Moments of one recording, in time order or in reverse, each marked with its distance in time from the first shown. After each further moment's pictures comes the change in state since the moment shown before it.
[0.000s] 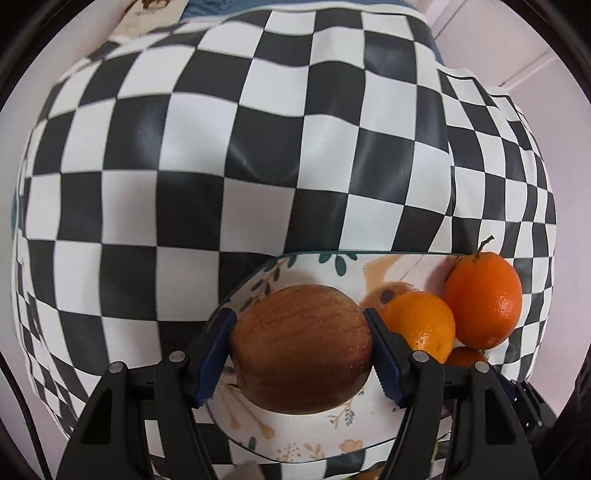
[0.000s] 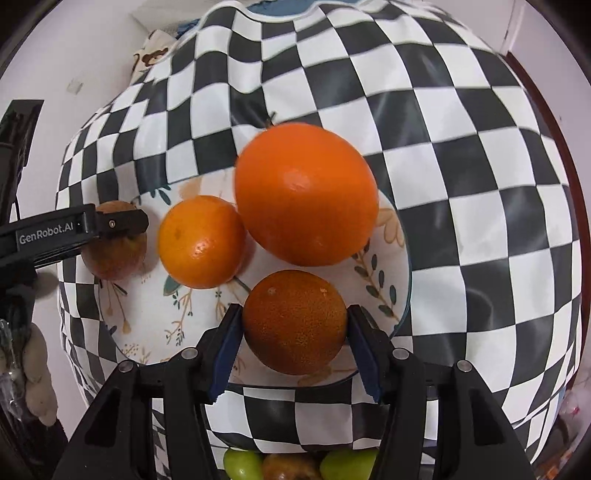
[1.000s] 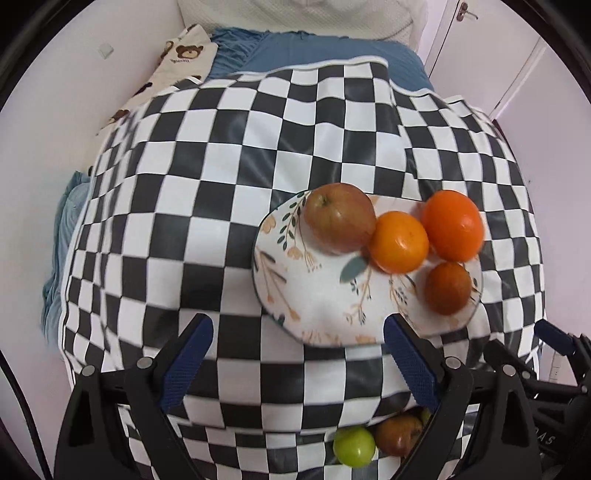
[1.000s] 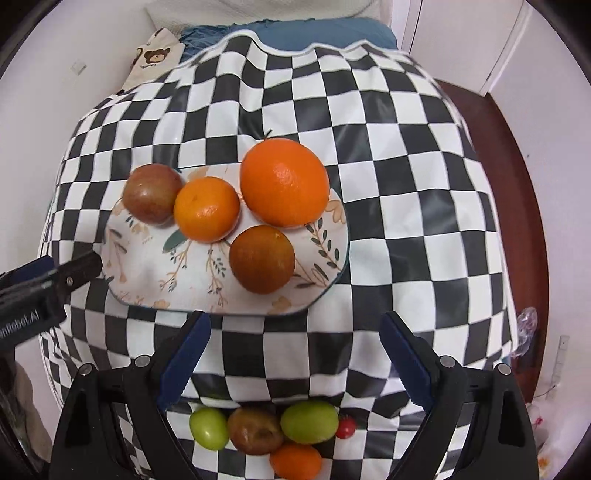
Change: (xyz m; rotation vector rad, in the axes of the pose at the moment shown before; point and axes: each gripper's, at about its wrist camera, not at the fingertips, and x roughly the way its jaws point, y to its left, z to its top) left arm -0.083 -0.001 -0.134 0.033 -0.259 0.120; right arm -0.084 0.010 -0.062 -0.105 -0.107 -0.188
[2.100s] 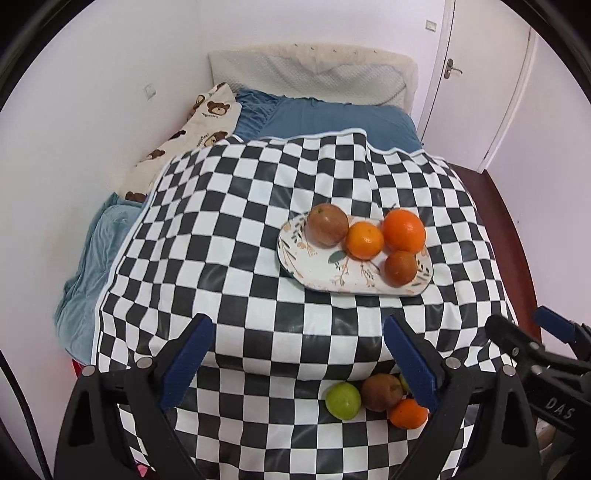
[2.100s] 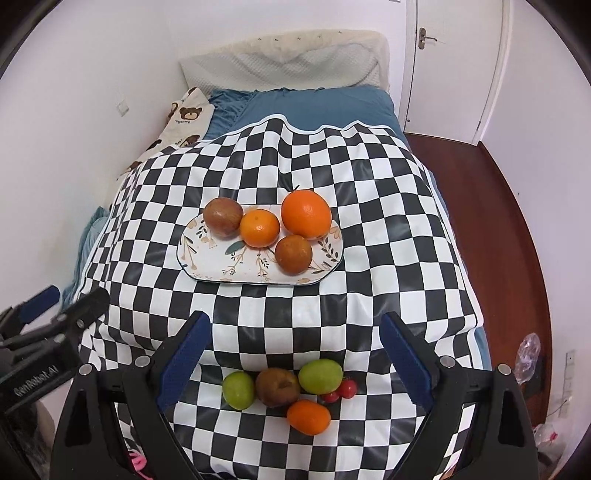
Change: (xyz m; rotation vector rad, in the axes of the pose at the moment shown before) left arm -0.118 -0.017 -0.100 -0.051 -0.260 0.014; right arm -0.137 0.009 -0.097 -0.001 -0.276 0.045
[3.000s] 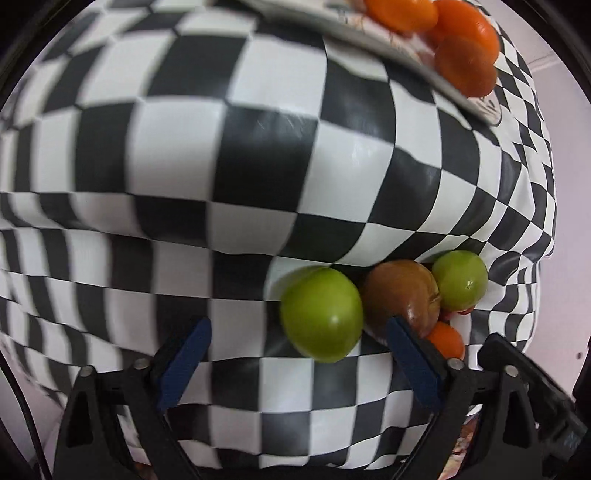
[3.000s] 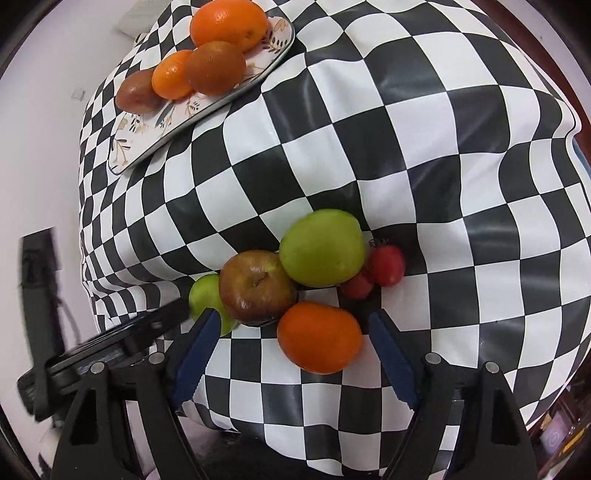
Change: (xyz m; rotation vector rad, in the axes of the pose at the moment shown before) left arm 0.195 -0.022 -0.103 -0.126 0.617 -0.174; right arm 0.155 -0.072 -0.115 0.309 0.455 0.243
